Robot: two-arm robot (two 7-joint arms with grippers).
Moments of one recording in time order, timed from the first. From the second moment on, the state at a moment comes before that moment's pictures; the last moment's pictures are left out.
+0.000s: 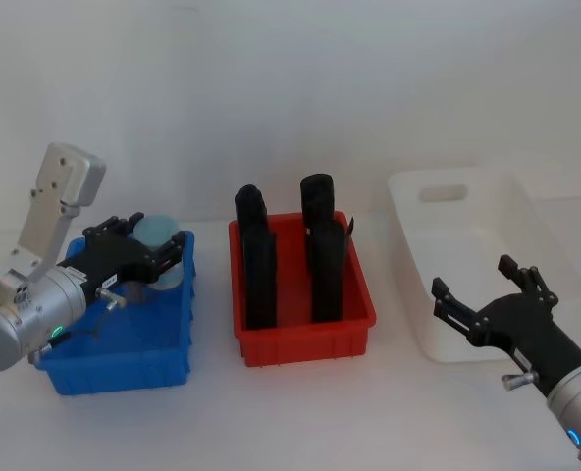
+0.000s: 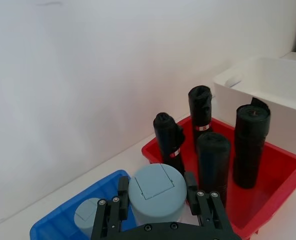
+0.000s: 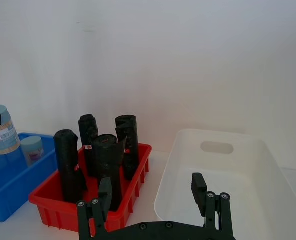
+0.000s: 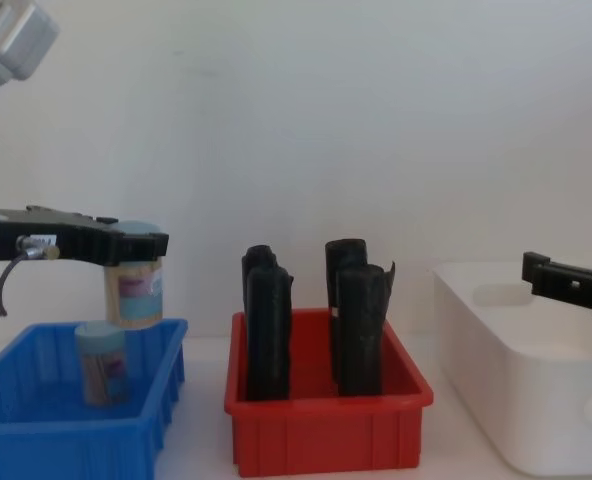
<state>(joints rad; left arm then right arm) -0.43 0.44 0.25 -1.44 -0.29 0.29 -0.36 -0.01 0.34 -0.23 -1.77 0.29 0.03 0.07</state>
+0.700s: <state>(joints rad) -0.46 0.44 0.26 -1.52 -0.34 0.33 -0.58 -0.01 0.34 -0.23 -1.77 0.29 0.03 0.07</state>
